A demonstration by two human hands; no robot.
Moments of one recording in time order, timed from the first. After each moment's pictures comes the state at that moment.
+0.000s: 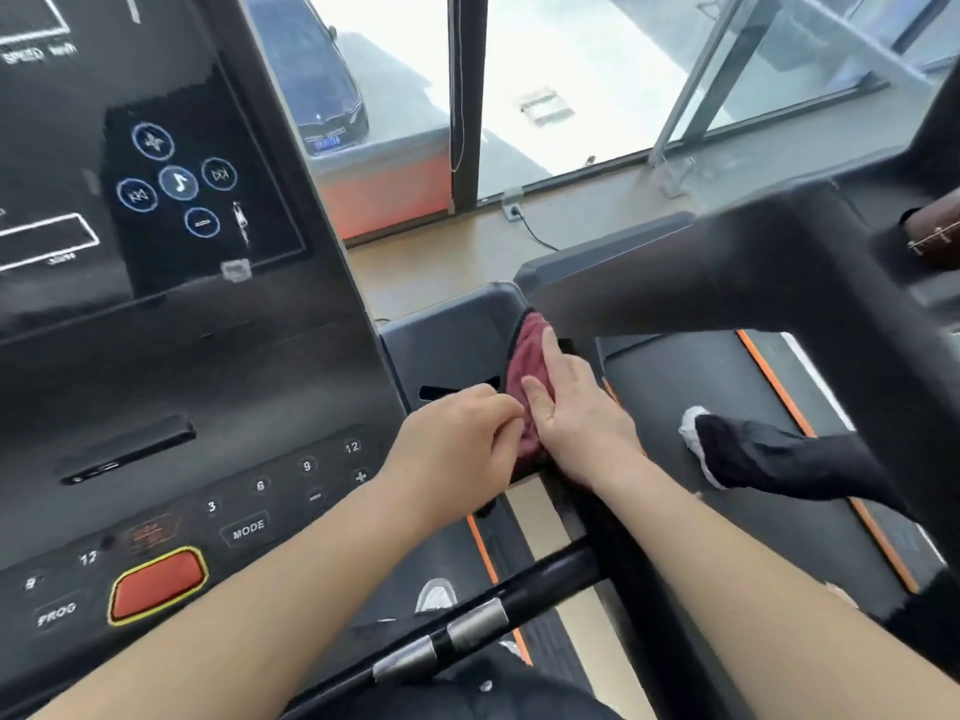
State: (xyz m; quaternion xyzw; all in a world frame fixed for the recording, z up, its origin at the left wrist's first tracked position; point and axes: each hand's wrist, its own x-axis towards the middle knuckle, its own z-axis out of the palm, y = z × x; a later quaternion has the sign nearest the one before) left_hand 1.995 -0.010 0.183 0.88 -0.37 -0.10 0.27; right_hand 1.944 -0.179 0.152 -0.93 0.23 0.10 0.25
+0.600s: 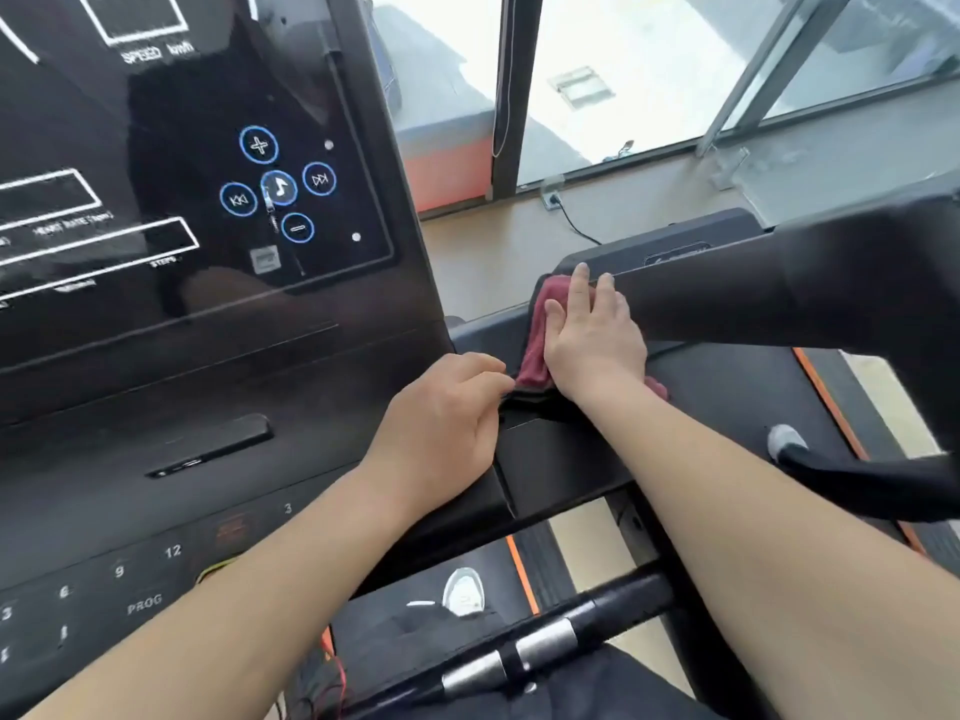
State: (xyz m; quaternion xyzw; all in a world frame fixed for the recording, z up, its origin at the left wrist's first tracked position) left_hand 2.054 0.052 0.175 0.87 -0.38 0.00 0.32; right_hand 2.067 -0.157 0.140 -0.95 0.28 0.07 0.12
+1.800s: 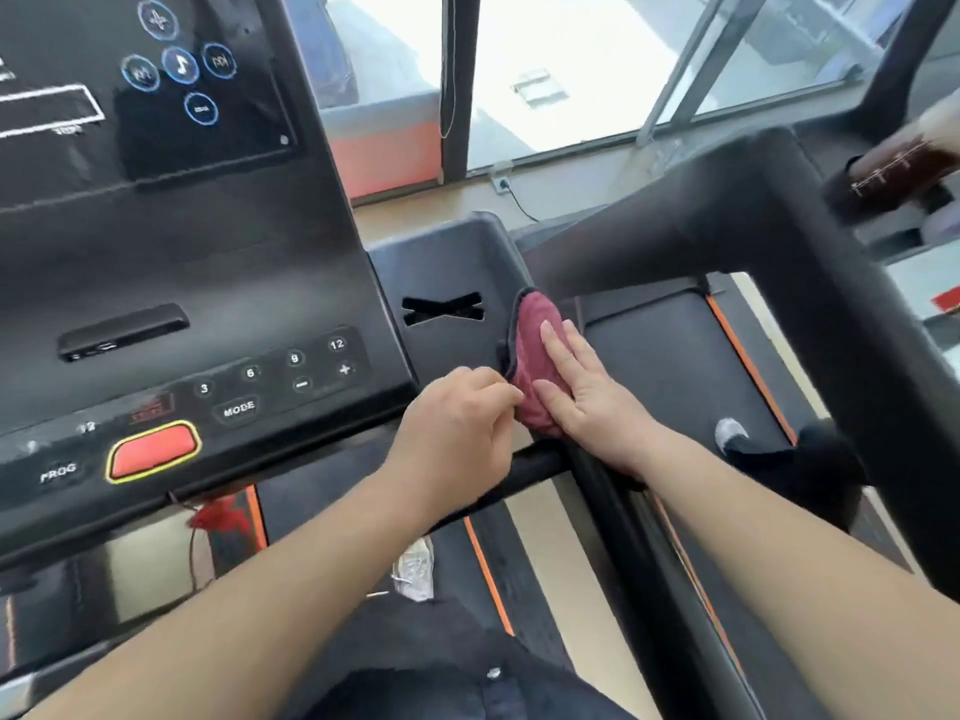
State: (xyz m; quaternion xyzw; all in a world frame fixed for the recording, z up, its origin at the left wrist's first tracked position) left_hand 1.908 0.007 0.160 0.85 -0.40 -0.03 0.32; right_hand 1.850 -0.198 0.148 -0.92 0.14 0.14 0.34
